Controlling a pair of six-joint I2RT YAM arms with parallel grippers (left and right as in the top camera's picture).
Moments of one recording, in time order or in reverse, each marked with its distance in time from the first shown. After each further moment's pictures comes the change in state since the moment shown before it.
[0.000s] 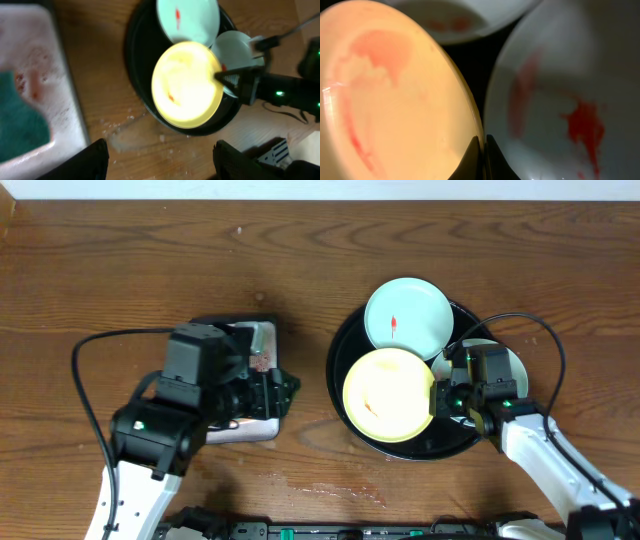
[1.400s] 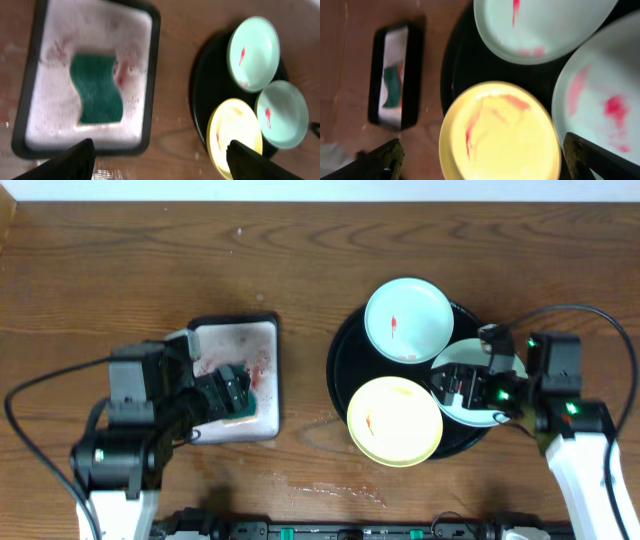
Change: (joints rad) left arm 0.300 -0.084 -0.018 -0.125 -0.085 -0.019; right arm -0.186 -0.232 0.235 -0.424 -0.410 -0.011
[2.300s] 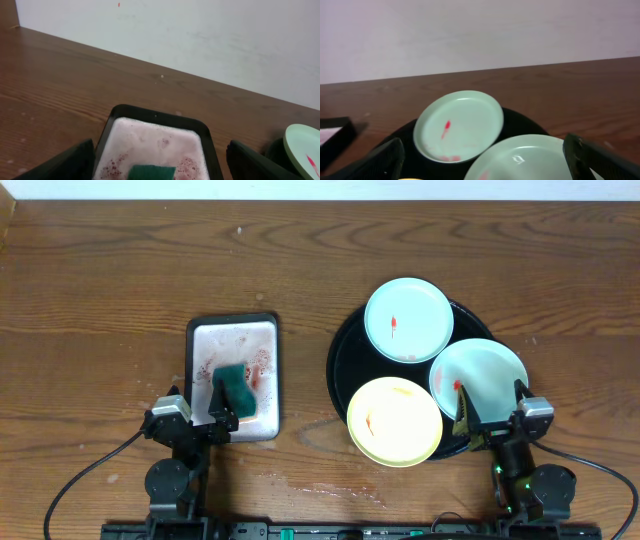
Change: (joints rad) left arm 0.000 -0.912 -1.001 0.953 -0.352 0.088; right arm 0.000 -1.123 -0.784 0.652 0.435 -0.028
